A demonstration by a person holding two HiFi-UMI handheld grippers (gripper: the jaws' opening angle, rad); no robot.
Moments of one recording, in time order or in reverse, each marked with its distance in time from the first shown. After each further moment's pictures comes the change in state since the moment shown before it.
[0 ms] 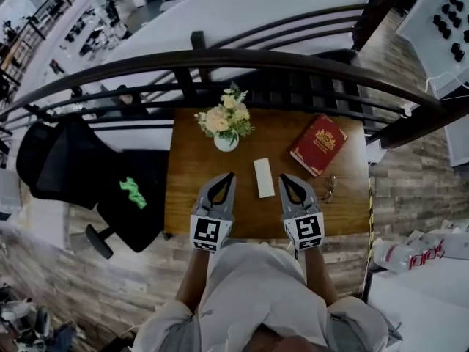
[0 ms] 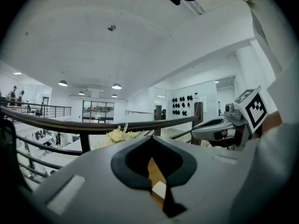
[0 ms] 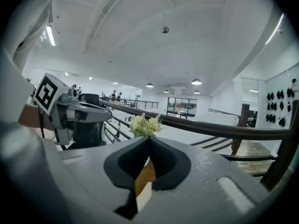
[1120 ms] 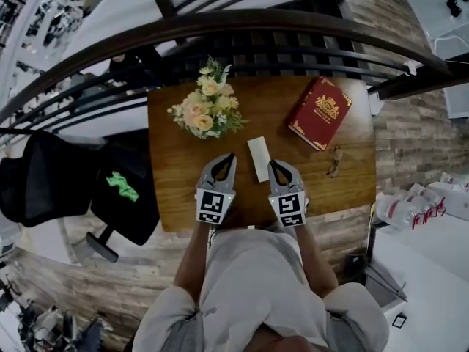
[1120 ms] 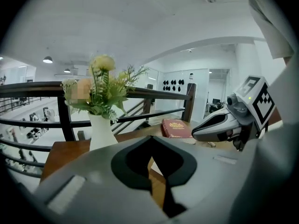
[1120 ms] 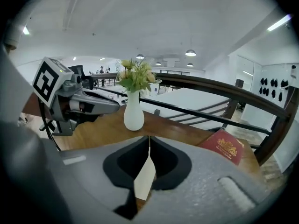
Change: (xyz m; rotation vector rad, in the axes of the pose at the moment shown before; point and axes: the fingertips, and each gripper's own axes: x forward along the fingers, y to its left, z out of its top) left arm 0.091 0.016 -0.151 -0.037 0.243 -0.175; right arm 0.072 -0.004 -0.152 0.080 0.358 -0.090
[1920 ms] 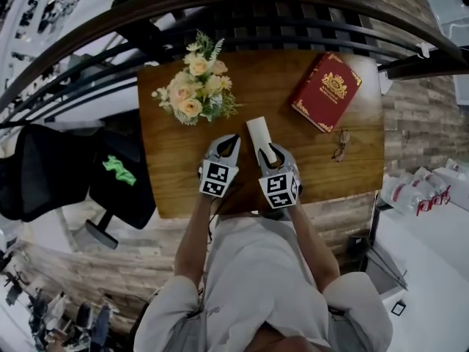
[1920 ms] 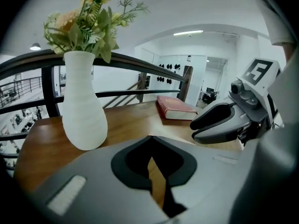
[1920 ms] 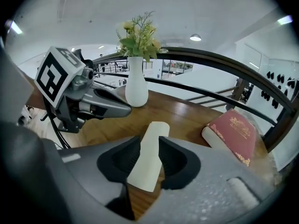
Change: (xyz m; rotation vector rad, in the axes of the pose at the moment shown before) left arm 0.057 -0.011 -0.095 -0.002 0.209 -0.097; right arm 0.047 0.016 -0.079 -0.008 0.191 0.028
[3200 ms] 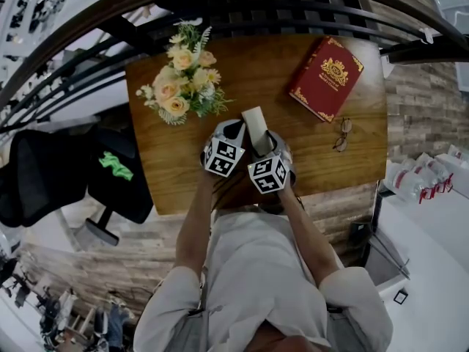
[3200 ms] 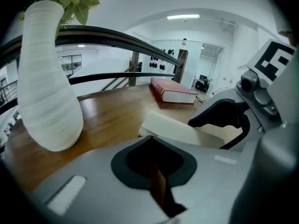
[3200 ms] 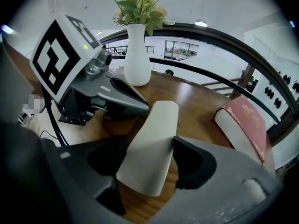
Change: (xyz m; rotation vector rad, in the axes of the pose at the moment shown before) left arm 0.060 -0.007 -0.036 0.069 0.188 -0.082; right arm 0.045 0.012 -0.040 -0.015 0.176 0.017
